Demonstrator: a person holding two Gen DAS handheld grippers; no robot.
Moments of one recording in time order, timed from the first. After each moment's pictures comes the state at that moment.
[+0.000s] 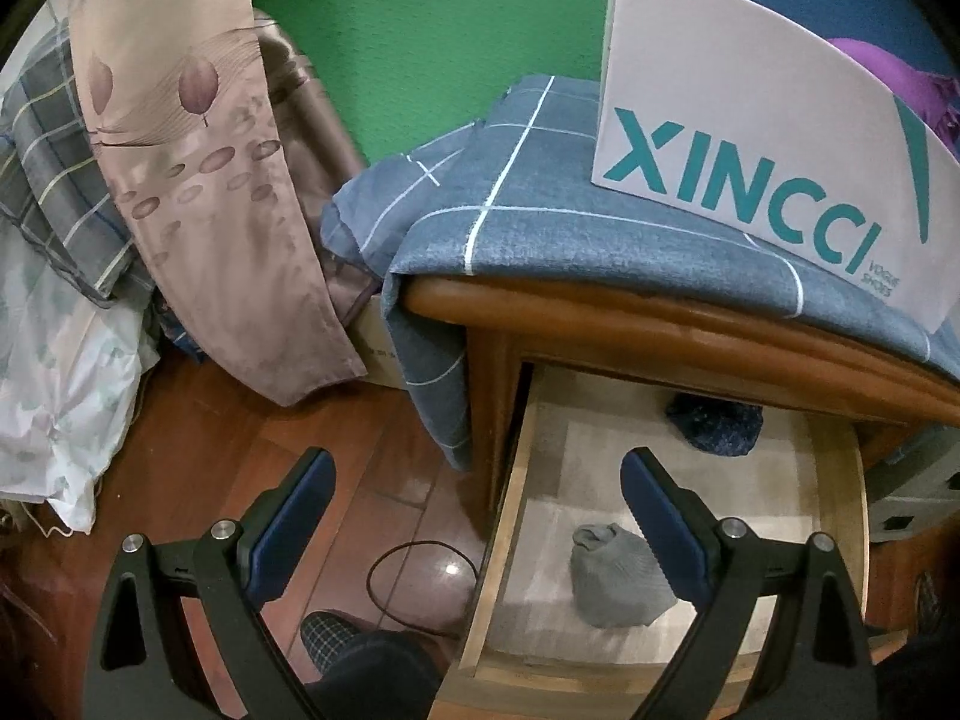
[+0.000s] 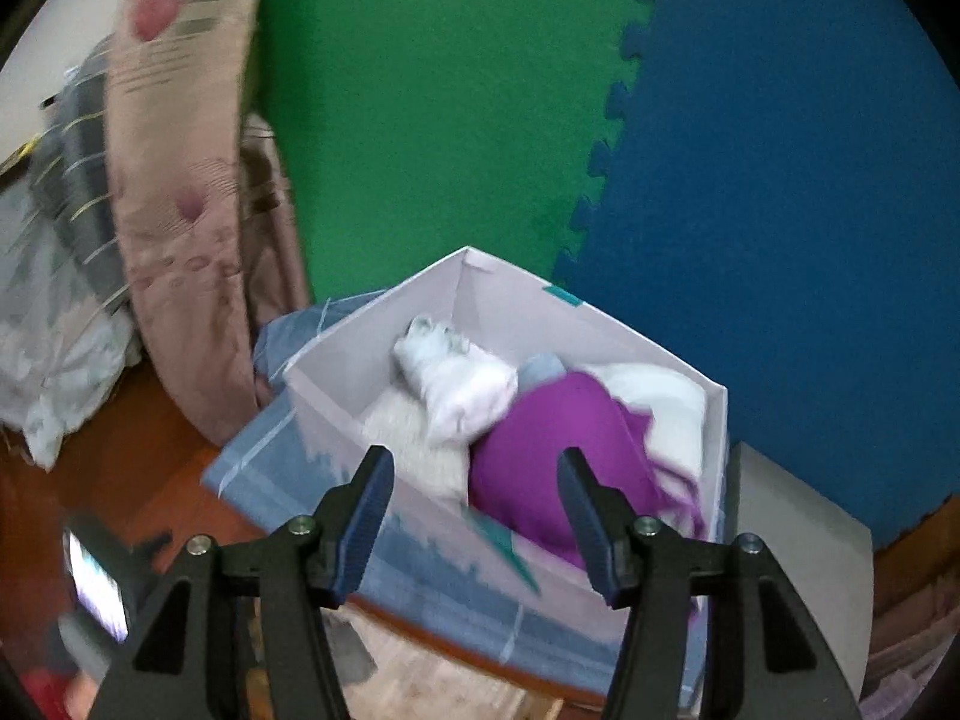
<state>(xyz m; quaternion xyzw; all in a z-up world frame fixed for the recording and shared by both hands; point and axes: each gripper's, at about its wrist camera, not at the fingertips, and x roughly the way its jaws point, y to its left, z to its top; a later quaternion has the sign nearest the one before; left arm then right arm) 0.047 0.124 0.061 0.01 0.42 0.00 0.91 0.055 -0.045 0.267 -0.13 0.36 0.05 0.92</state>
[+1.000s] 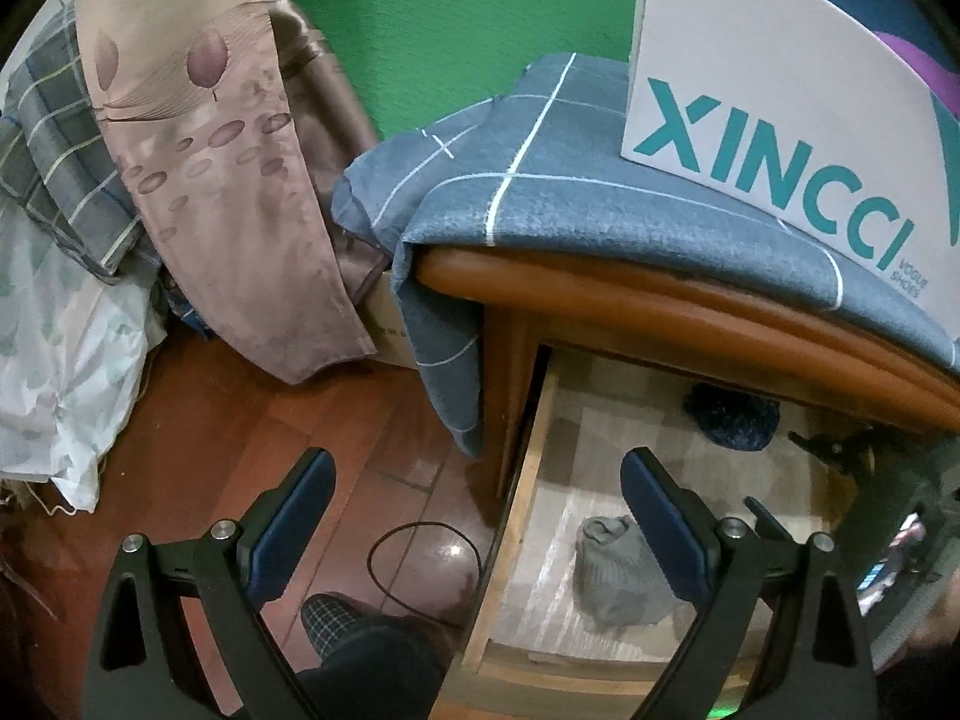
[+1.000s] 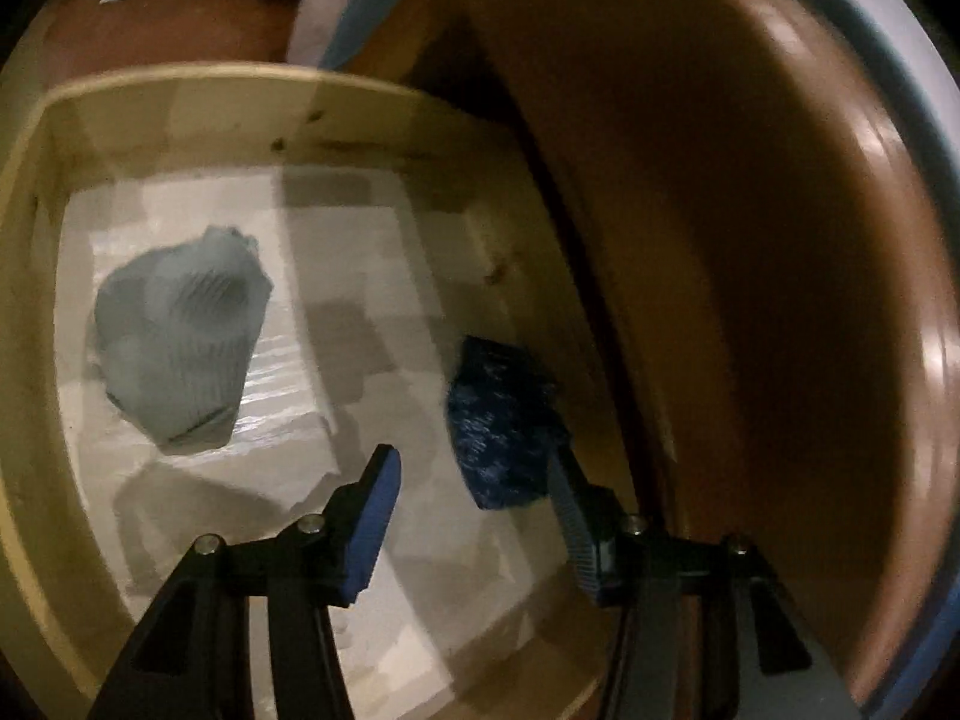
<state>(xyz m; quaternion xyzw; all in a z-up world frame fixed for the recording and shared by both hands) 0.056 0.128 0.050 0.01 0.45 0.01 0.89 0.020 -0.022 -0.068 -0.49 0.36 0.14 0.78</state>
